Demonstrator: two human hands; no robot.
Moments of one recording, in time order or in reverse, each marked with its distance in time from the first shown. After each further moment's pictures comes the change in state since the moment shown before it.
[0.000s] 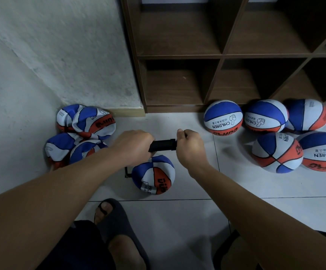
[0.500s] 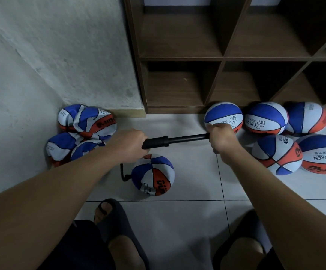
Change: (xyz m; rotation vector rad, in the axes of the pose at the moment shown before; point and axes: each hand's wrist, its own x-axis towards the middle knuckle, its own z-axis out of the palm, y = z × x) left_hand 0.001 -0.023 0.006 -0.079 0.009 -0.068; right_hand 0.050 0.014 -0.077 -0.067 0.034 0.140
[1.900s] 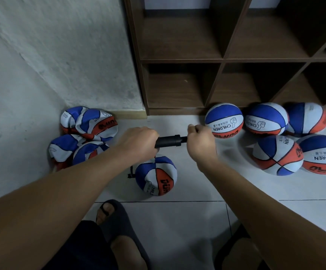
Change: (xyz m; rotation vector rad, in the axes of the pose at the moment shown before) left_hand 0.004 0.033 -0.011 0.126 0.105 0.039; right_hand -0.043 -0.021 0.051 0.079 0.048 -0.130
